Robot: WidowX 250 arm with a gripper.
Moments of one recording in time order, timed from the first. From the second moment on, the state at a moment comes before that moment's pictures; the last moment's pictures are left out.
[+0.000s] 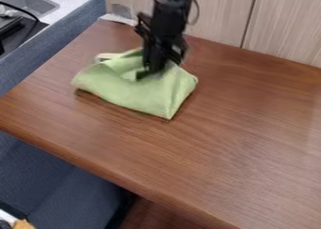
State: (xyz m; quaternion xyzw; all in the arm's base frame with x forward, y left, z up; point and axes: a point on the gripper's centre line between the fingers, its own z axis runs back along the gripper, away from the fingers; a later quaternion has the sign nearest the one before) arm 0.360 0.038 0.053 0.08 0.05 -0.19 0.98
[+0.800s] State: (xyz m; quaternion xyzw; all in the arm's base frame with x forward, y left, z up) arm 0.362 0.040 0.035 0.08 0.04 -0.20 0.98
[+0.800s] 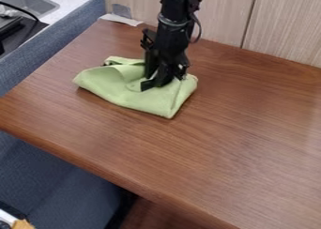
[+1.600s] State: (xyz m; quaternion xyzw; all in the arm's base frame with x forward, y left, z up) arm 0.345 0.064 0.117 0.08 0.00 -0.17 0.98
